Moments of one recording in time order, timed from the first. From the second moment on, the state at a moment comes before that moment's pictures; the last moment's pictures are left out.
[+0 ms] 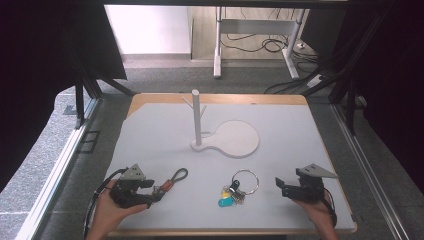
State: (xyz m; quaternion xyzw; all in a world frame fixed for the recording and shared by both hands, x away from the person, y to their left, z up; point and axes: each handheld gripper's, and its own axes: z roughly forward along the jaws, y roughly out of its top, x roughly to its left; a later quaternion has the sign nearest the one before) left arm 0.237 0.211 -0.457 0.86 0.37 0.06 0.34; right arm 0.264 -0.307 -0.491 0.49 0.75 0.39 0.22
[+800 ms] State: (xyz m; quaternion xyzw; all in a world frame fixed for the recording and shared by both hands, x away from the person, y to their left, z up) left arm 0.238 0.214 -0.452 0.85 0.38 0.05 0.36; right arm 0.257 -0.315 -0.491 0.47 0.75 0.41 0.20
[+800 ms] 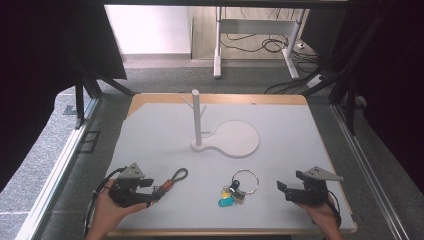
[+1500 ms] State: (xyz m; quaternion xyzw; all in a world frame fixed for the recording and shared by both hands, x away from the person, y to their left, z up) left arm 0.273 0.201 -0.430 0.88 0.36 0.04 0.30; right arm 0.260 -0.318 -0.487 0.47 0.76 0.42 0.18
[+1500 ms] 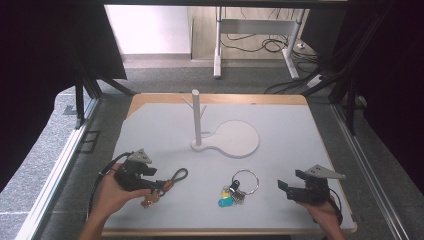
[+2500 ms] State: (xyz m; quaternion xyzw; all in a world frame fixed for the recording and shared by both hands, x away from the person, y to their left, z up) left arm 0.303 0.181 -0.448 0.90 0.36 0.01 0.24; right arm 0.257 -0.312 -0.491 0.46 0.77 0.40 0.18
